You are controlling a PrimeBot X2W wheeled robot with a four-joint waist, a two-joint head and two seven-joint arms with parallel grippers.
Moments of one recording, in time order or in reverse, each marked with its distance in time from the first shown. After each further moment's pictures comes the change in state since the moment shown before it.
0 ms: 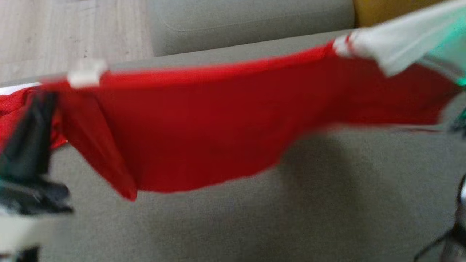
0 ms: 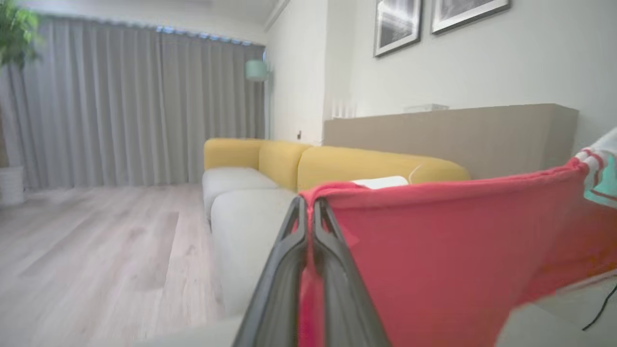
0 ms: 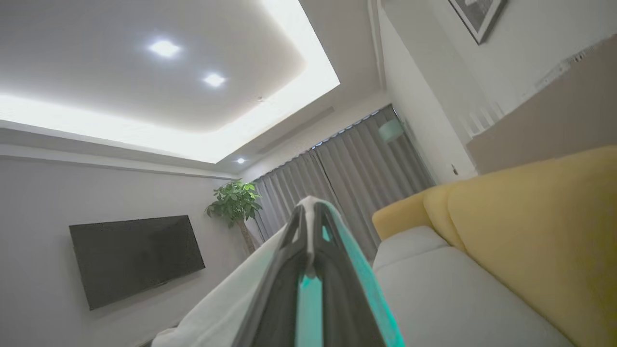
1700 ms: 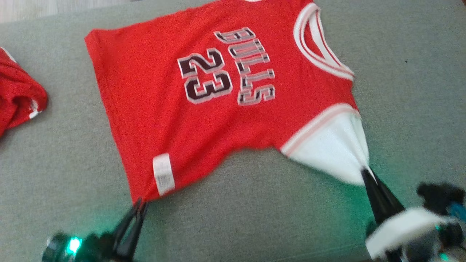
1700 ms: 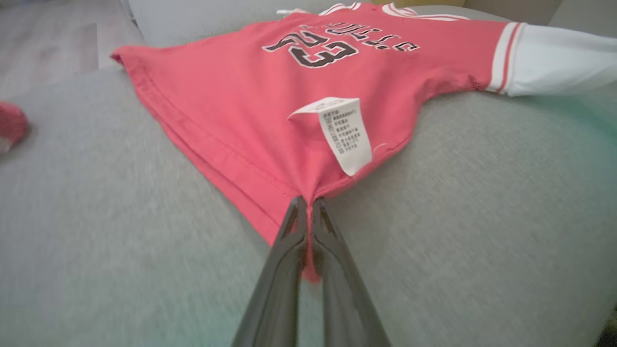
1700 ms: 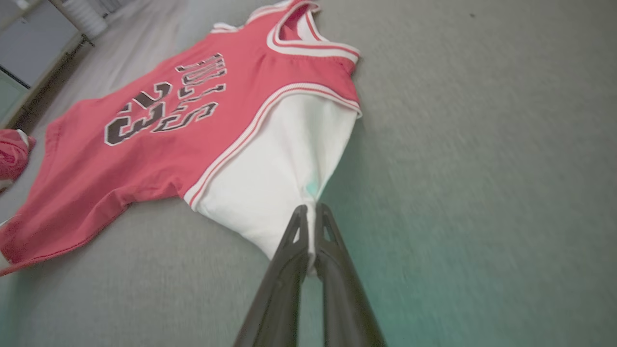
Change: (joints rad) left arm 0.056 0.131 -0.540 0.737 0.232 0.057 -0.502; right arm 0.451 -0.020 0.167 0.369 -0.369 0.000 -0.019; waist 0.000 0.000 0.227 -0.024
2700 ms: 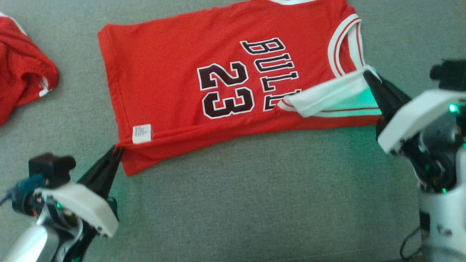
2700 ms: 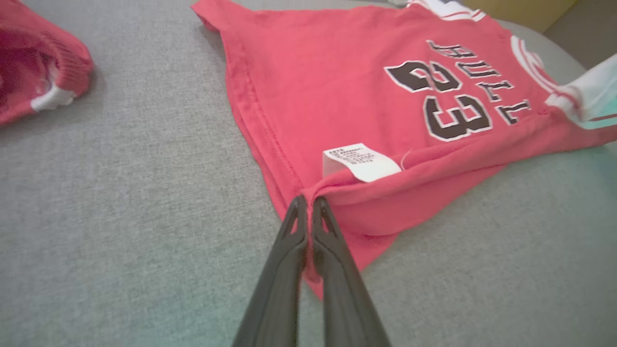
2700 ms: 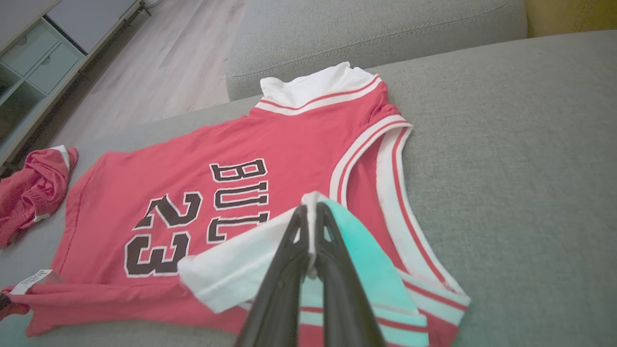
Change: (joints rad) left arm -0.147 0.076 0.126 -0.162 -0.386 -0.001 0.422; right arm -0.474 -0.060 -0.038 0.039 0.081 0.000 0.399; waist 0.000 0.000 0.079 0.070
